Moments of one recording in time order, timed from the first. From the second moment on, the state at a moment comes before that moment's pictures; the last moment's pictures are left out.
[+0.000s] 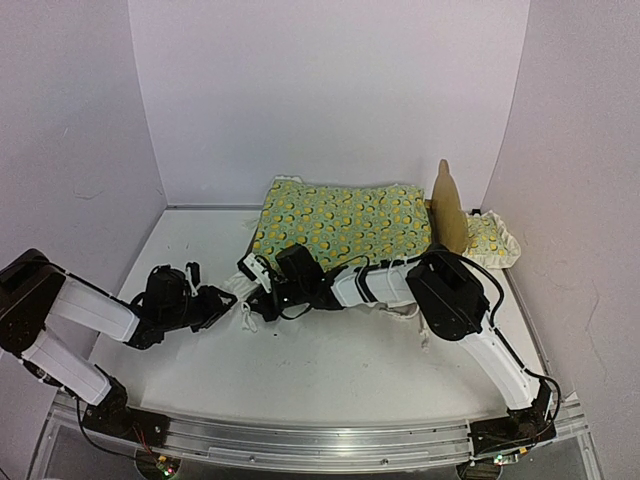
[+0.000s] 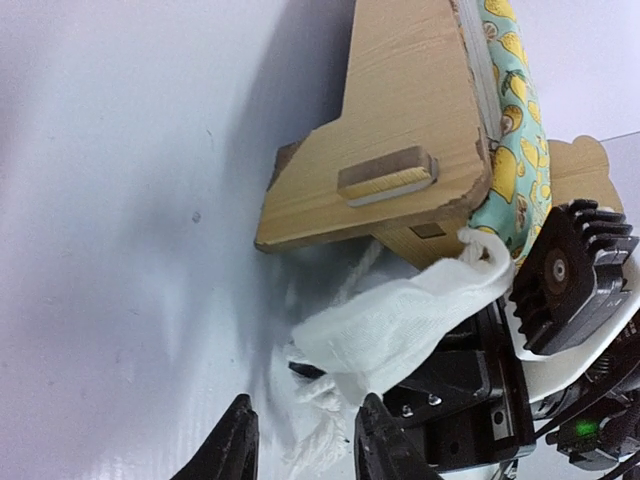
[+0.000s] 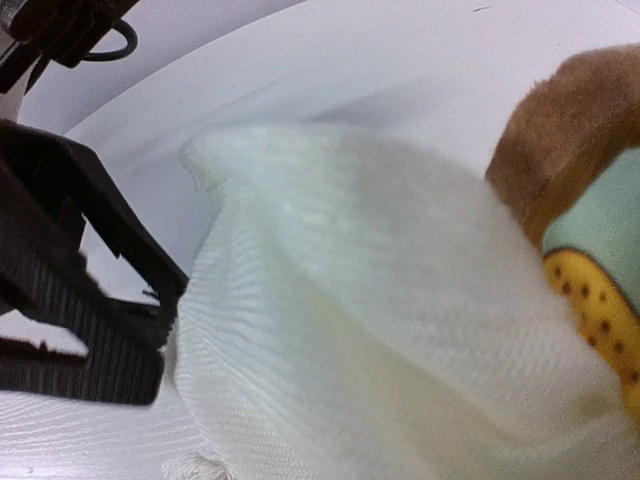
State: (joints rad) left arm -0.53 1.44 0.34 0.61 0.16 -0.97; right arm 0.95 2.52 1.82 0.13 -0.41 0.05
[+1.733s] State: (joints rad) left arm -0.43 1.89 0.42 1.04 0.47 -1.70; right arm 0.94 2.48 1.76 0.12 -0.37 0.09
